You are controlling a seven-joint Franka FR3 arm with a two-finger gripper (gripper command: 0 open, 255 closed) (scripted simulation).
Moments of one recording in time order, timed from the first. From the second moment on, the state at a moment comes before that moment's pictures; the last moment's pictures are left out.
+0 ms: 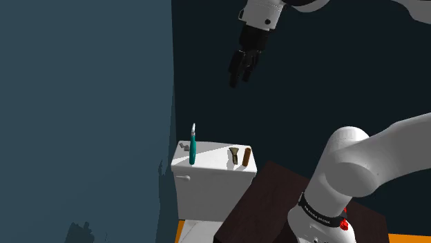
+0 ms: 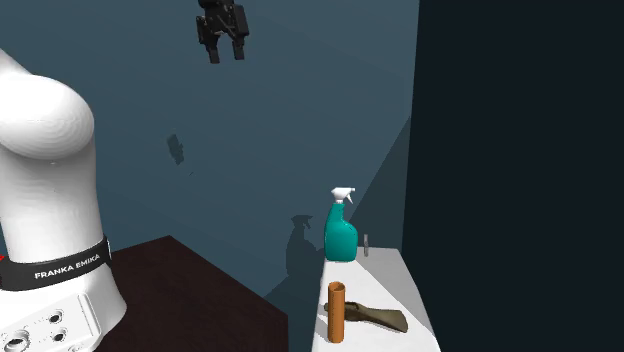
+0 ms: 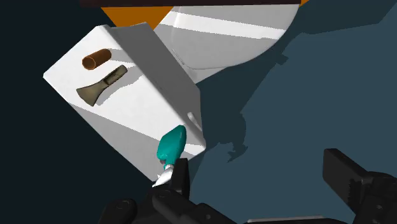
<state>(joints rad) 0.02 -0.78 0.07 -2.32 0.07 1.71 0.00</state>
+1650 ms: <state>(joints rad) -0.16 -0.02 0.21 -2.19 -0.11 2.24 0.51</state>
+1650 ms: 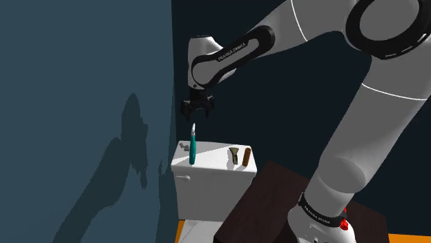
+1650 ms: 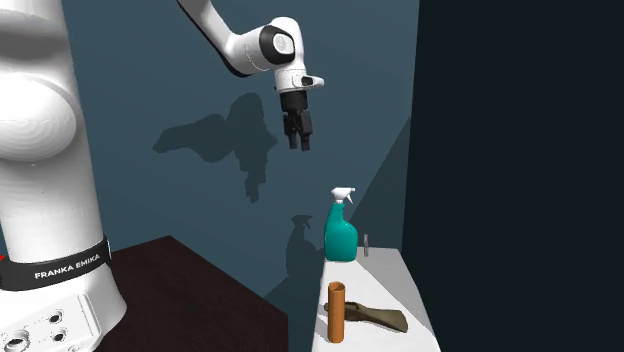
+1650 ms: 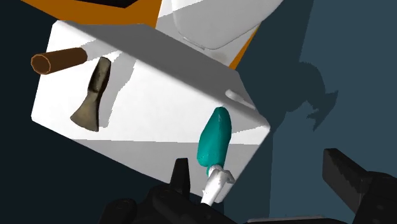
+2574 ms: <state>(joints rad) -0.16 0.42 0.13 -1.93 -0.24 2.35 0.76</state>
